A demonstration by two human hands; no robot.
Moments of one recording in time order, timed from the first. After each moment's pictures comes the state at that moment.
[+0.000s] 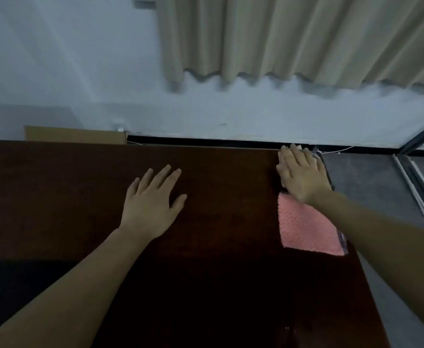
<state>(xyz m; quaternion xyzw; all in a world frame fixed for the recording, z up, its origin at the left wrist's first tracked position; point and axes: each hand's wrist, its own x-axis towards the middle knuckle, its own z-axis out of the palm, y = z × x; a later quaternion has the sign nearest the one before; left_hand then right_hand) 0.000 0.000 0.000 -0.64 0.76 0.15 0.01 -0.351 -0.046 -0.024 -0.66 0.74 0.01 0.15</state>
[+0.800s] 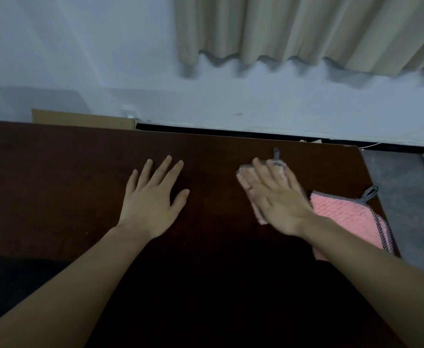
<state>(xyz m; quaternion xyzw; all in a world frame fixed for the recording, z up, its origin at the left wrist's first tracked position) 0.028 -0.018 -0.048 -0.65 0.75 0.13 -0.01 -0.260 -0.025 -0.061 -0.78 0.60 0.10 0.16</state>
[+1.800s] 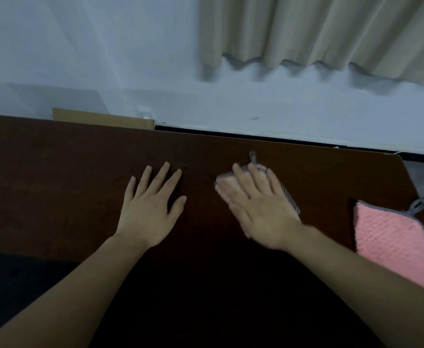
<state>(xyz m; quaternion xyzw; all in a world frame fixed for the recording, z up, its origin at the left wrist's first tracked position) 0.098 -0.019 -0.072 -0.67 0.73 0.13 -0.01 -0.163 -0.031 -0.070 -0.85 0.52 0.08 0.10</state>
